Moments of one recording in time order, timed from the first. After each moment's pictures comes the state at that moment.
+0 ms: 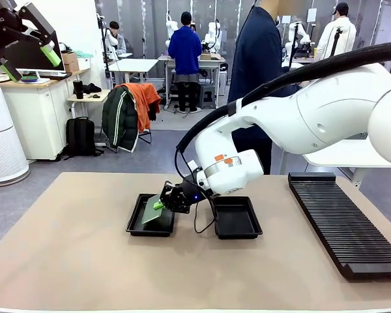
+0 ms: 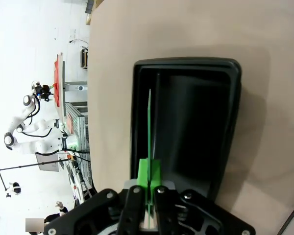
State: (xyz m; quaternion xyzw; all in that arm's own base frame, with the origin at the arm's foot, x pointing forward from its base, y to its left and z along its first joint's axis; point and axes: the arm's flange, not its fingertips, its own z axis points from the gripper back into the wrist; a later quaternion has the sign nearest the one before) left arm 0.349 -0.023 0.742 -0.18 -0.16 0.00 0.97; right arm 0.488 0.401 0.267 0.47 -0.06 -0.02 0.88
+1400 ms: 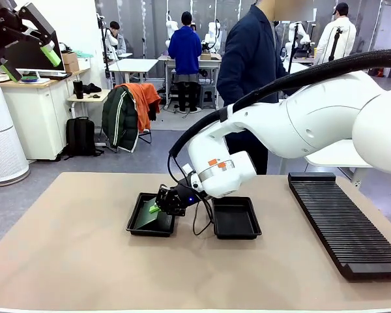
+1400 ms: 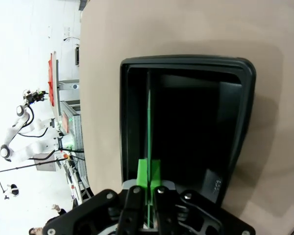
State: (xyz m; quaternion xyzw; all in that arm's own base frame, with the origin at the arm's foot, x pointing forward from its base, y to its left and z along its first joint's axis) left arm 0.349 -0.023 0.742 -0.18 -0.16 0.00 0.97; right arm 0.491 0.418 0.260 0.46 -0.04 -0.02 0.89
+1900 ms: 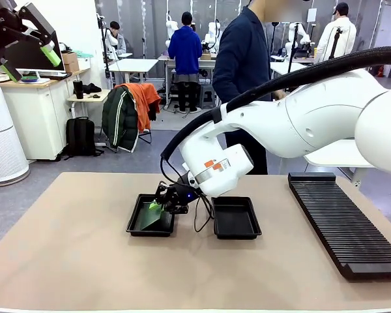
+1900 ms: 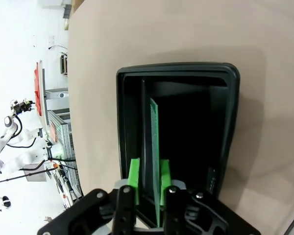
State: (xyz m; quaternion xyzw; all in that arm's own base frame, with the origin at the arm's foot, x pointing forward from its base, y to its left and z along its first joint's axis) left arm 0.349 -0.023 0.742 -0.18 -0.16 0.00 0.97; right arm 0.493 0.422 0.274 0.42 -0.05 -0.04 0.90
